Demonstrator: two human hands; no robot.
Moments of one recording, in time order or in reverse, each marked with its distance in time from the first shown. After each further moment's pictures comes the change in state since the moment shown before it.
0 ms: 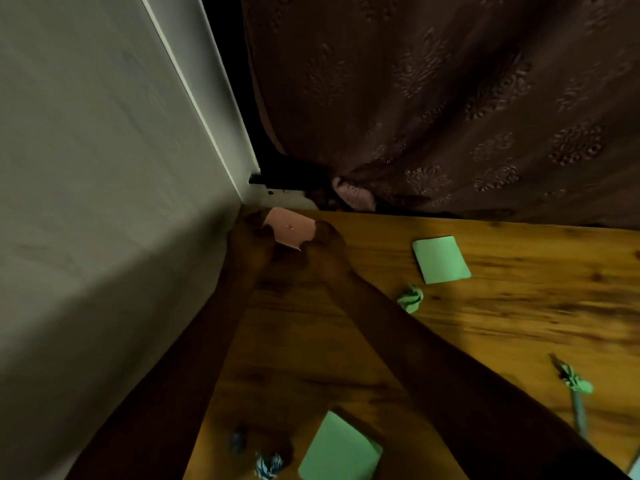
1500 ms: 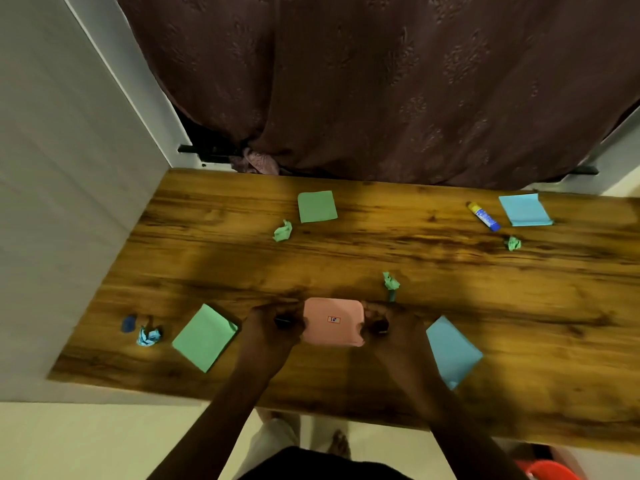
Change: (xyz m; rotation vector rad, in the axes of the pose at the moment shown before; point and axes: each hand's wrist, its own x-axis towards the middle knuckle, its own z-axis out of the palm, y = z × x) left_hand -0.396 0.085 0.137 -0.114 -0.262 -0.117; right_hand -0.308 0.138 -0.358 -0.577 0.062 -0.135
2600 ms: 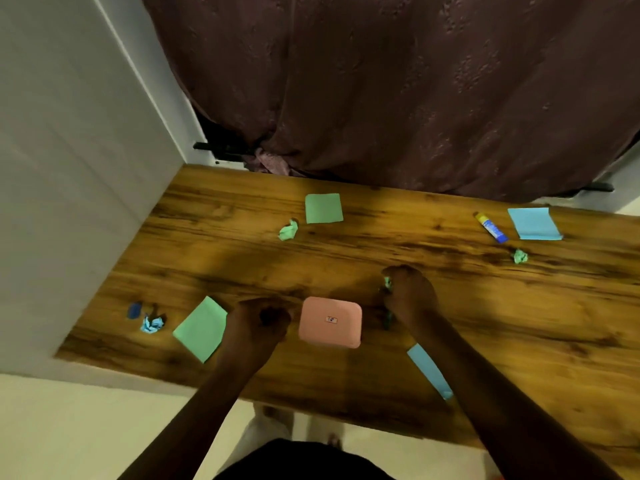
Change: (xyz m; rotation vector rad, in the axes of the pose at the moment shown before) left_hand -0.009 0.002 -0.014 0.159 0.114 0.030; right_hand 0.102 0.031 -0.020 -0.511 -0.063 -0.037
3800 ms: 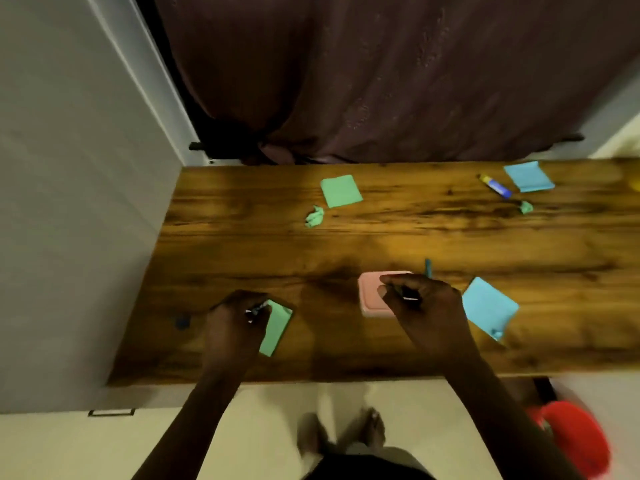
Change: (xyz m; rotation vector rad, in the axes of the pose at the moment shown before) left_hand 0.025 -0.089 -0.119 0.201 0.073 0.320; right_hand -0.141 -0.135 0.006 0.634 0.401 0.010
